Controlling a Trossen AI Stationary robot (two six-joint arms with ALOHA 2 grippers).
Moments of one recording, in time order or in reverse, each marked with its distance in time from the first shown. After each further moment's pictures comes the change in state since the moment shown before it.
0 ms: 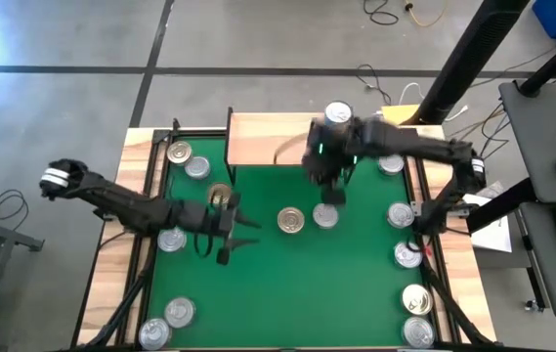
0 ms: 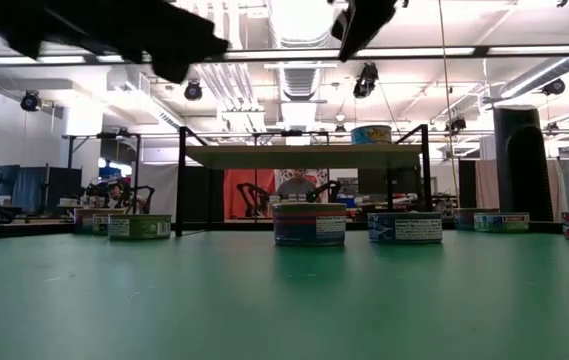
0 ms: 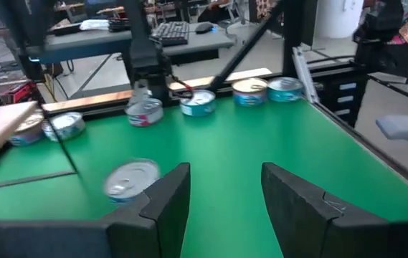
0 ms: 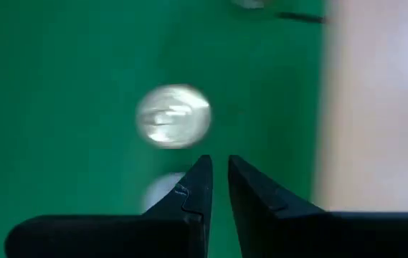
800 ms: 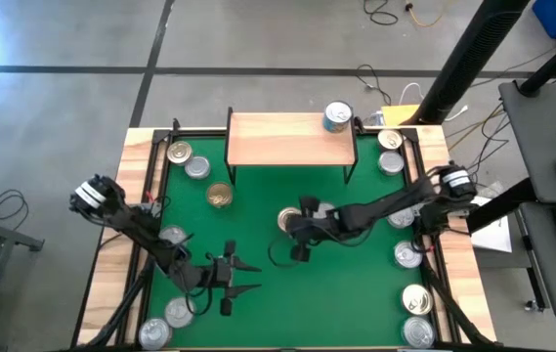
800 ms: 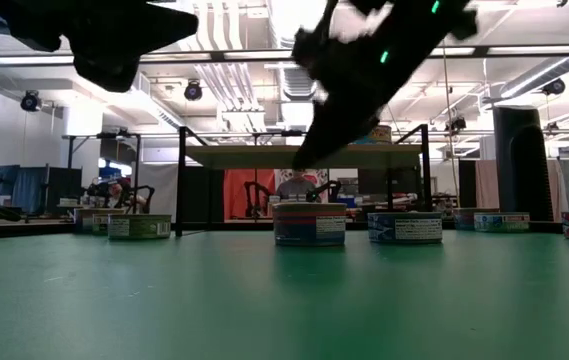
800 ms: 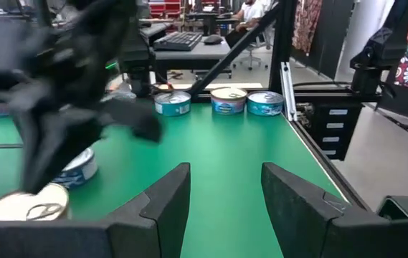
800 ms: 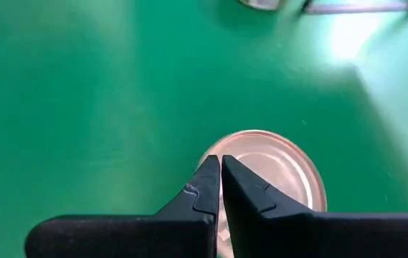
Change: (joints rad) left arm -0.422 0.437 0.079 0.409 -0.525 -0.198; right arm 0.297 0.127 -0.649 1.007 0.480 0.477
